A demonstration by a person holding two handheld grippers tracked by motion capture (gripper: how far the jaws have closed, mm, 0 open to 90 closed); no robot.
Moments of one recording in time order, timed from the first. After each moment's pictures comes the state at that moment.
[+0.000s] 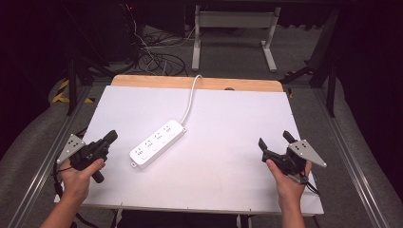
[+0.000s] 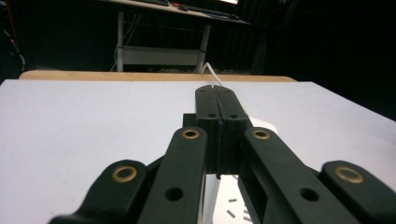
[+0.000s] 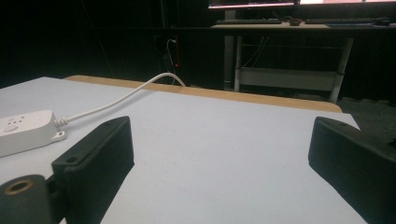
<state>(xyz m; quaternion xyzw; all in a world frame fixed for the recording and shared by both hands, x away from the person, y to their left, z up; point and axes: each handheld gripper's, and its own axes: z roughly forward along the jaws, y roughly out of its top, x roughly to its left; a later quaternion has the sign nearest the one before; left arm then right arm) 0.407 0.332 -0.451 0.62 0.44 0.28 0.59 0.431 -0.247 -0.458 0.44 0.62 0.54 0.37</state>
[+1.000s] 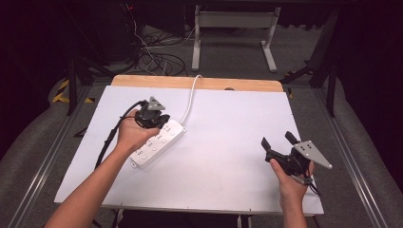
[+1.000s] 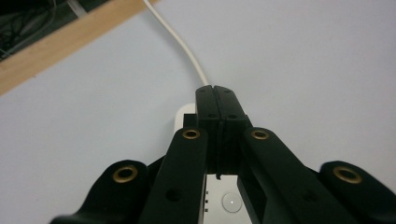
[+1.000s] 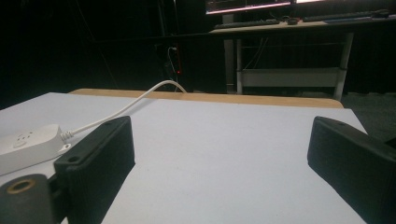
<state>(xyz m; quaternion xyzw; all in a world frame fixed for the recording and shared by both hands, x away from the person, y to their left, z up) 0.523 0.173 -0.400 0.85 0.37 0.21 0.31 0.429 -0.254 -0.457 0.45 0.60 0.56 0.35</state>
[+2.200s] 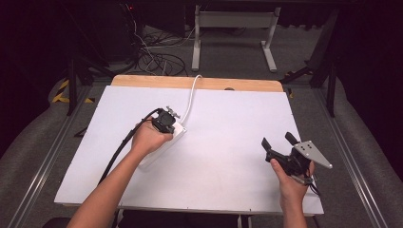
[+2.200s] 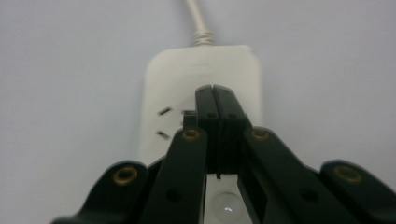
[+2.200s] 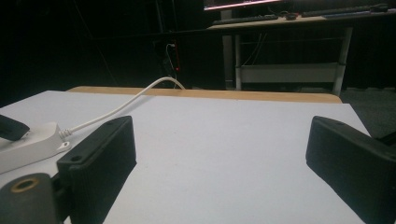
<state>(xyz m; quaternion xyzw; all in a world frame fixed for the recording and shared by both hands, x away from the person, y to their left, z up) 0.538 0.153 -0.439 0.87 0.40 0.19 0.21 0.429 -0.255 -0.458 0.46 0.60 0.56 0.35</state>
